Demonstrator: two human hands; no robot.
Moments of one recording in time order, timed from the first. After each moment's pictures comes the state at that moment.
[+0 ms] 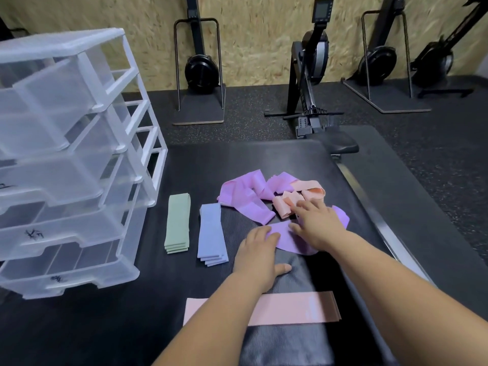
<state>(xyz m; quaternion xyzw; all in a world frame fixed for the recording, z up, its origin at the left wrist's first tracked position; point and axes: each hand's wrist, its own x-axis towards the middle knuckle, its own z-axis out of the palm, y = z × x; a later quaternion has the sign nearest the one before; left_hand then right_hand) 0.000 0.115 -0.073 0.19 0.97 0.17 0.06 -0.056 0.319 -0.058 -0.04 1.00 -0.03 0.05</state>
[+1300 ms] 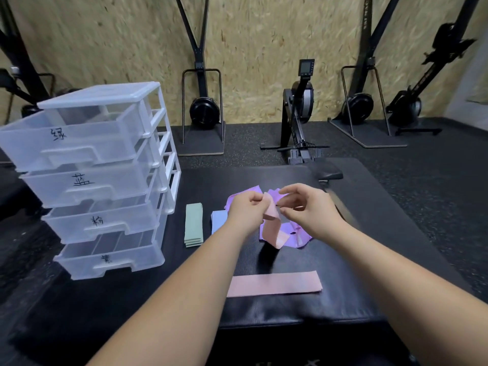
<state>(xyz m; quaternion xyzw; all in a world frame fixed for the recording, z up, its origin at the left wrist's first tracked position) 0.051 0.085 0.078 0.03 0.78 0.63 0.03 0.085 0.270 0.090 -0.08 0.88 -0.46 -0.12</state>
